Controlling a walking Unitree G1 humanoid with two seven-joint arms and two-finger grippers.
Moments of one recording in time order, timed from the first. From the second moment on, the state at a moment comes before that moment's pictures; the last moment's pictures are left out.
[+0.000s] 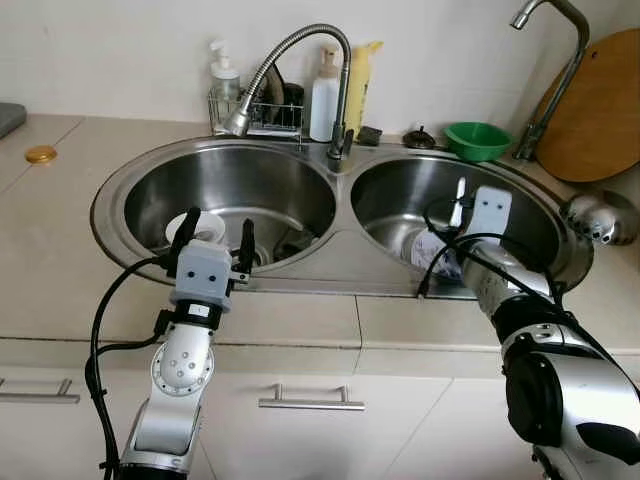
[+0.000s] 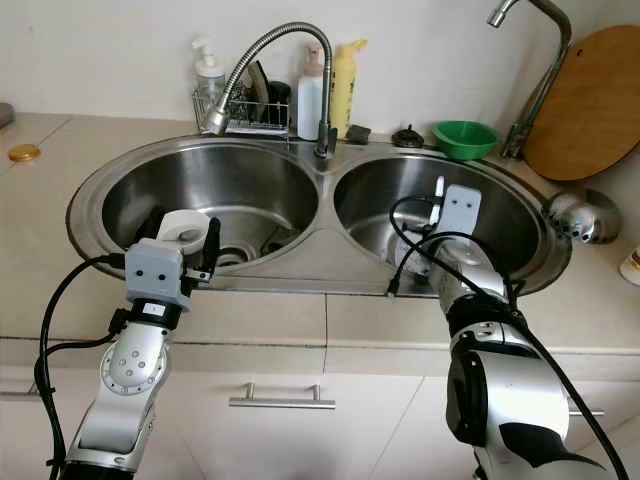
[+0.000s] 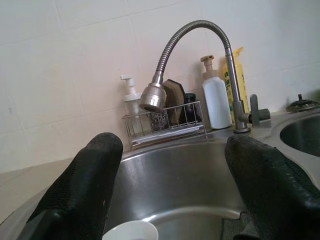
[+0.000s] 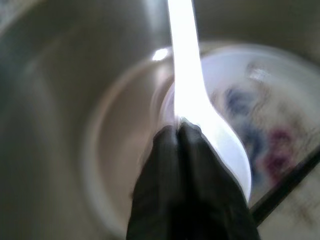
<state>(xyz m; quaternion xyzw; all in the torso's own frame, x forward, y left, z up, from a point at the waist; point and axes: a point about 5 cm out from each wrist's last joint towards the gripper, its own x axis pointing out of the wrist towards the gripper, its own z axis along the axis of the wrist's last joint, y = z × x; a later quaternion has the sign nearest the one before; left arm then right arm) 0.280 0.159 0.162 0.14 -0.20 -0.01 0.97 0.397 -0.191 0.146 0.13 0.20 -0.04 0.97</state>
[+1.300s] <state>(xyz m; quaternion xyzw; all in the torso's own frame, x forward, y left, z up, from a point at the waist) 0.279 0.149 0.156 0.13 -0.19 -0.04 0.97 0.376 -0.153 0.223 0.05 -0.16 0.09 0.98</state>
